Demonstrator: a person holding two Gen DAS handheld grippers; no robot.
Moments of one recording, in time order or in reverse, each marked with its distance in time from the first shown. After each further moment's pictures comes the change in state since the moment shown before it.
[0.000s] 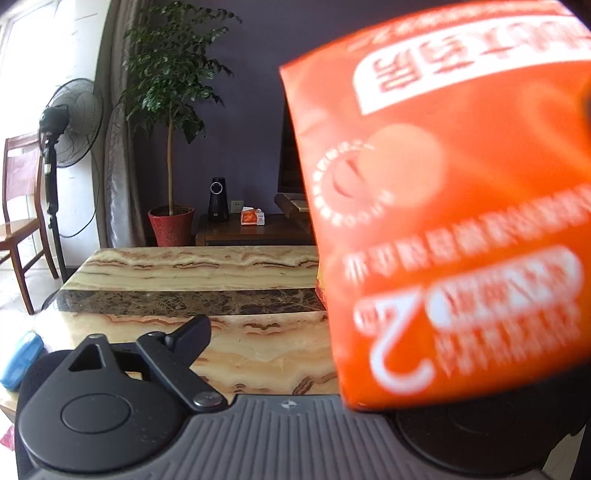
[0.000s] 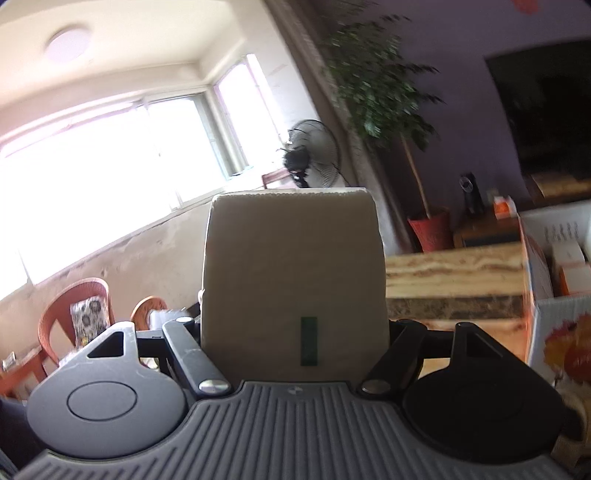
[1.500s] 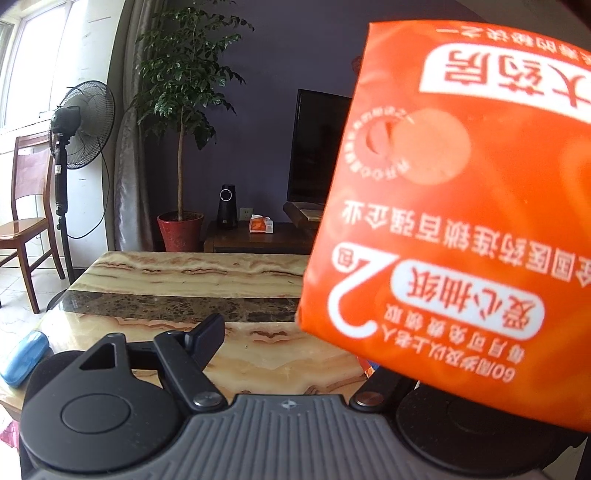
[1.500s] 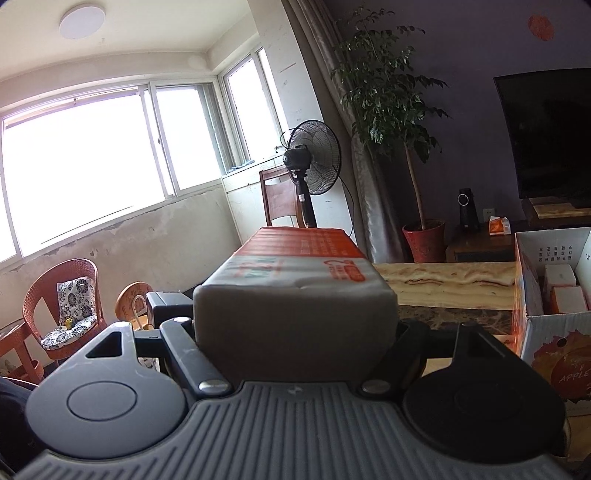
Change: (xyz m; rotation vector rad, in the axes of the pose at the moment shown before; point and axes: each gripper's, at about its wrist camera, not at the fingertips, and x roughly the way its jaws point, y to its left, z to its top) left arm 0.002 -0.005 0.002 -0.007 -0.027 0.023; right arm 0.003 0.017 -0.008 -0.066 0.004 -0.051
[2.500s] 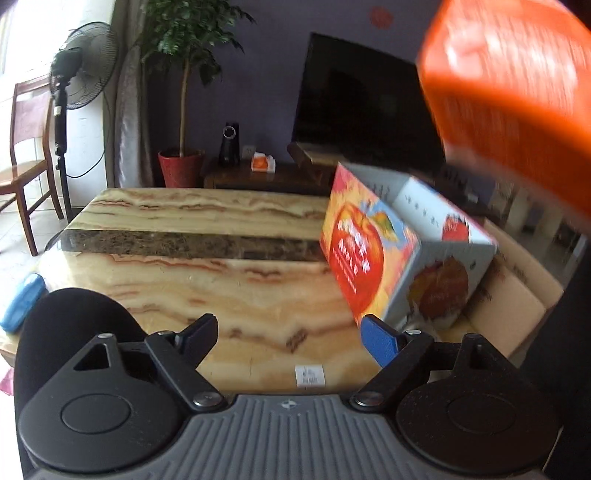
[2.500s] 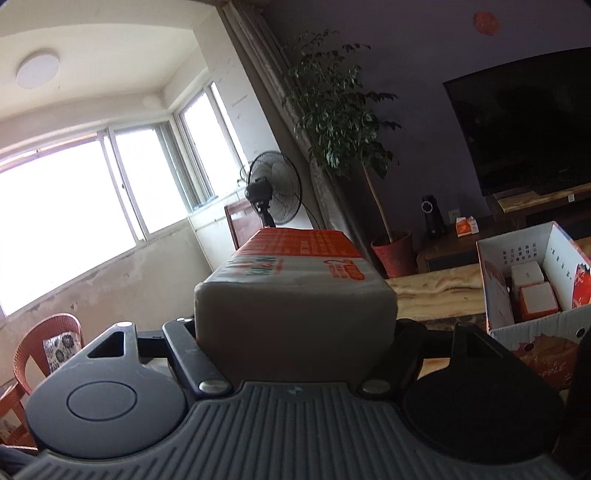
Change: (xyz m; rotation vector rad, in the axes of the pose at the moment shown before) left arm 0.002 -0.007 0.006 -0.025 0.222 0.003; right arm -0.032 -0.021 0.034 0.147 -0.092 -0.092
